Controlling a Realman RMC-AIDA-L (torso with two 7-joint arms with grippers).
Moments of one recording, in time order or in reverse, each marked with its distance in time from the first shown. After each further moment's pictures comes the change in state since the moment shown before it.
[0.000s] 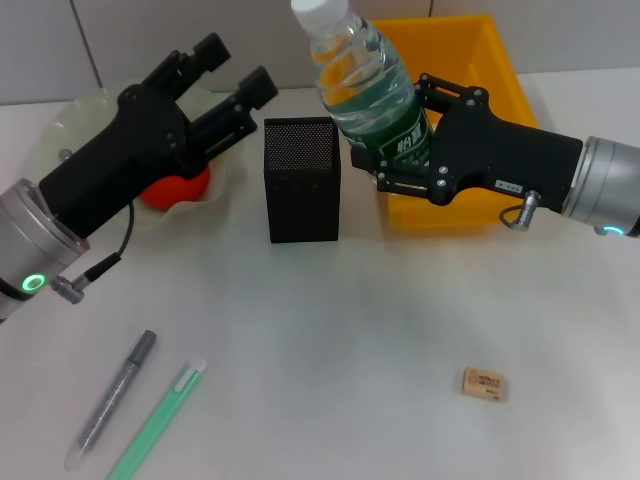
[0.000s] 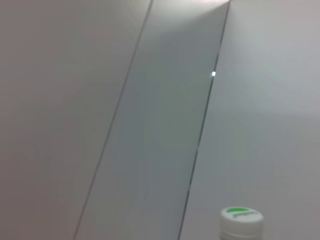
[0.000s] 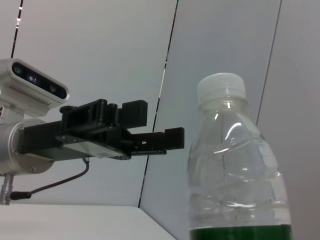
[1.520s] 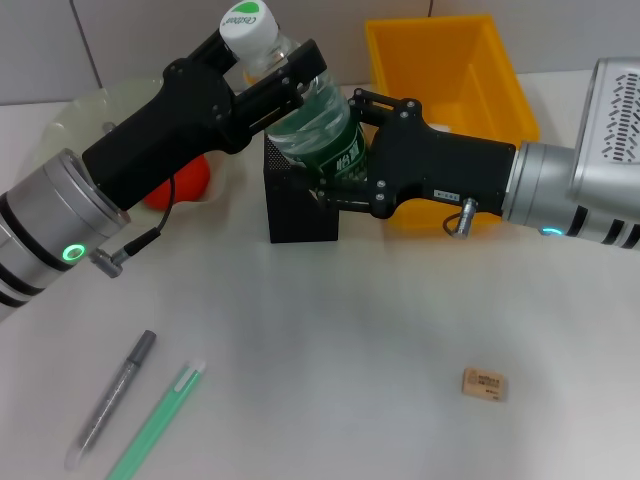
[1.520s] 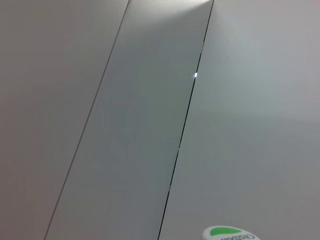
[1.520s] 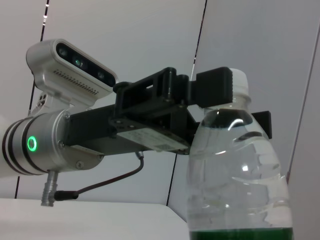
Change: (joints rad) left arm -0.063 0.000 0.170 0.003 -0.163 -0.048 -0.008; right arm 0.042 0.003 -0.203 0.010 0.103 0.104 0.000
